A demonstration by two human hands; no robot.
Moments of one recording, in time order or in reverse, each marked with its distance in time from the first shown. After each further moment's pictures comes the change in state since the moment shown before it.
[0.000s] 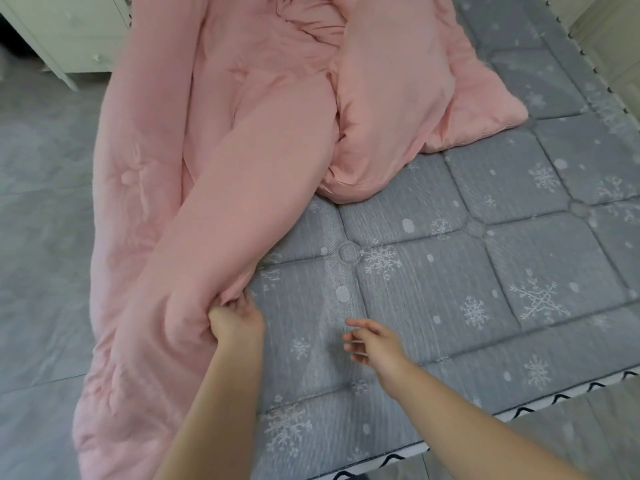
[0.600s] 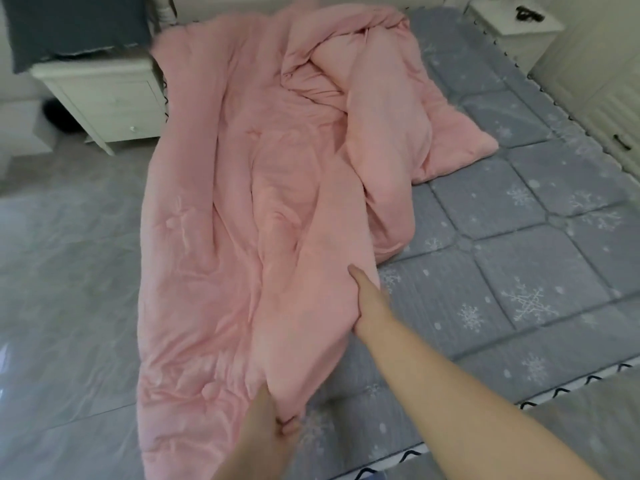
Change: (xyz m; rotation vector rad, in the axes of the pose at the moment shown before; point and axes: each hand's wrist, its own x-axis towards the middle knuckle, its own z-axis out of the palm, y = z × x) left_hand -0.168 0.065 -0.091 0.853 -0.010 -0.367; right_hand -0.080 -0.094 0.056 0.507 0.107 -0.135
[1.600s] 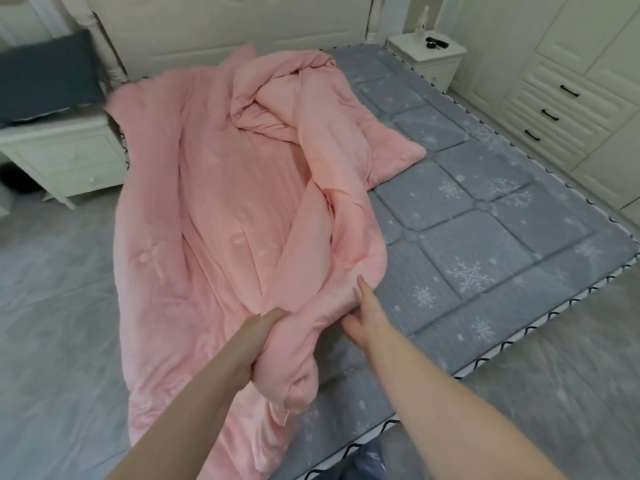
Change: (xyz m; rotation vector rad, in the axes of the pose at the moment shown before) left_hand -0.091 0.052 0.068 0.990 -0.188 0.335; right_hand -0.056 -0.002 -0.082 0.492 -0.136 0.186
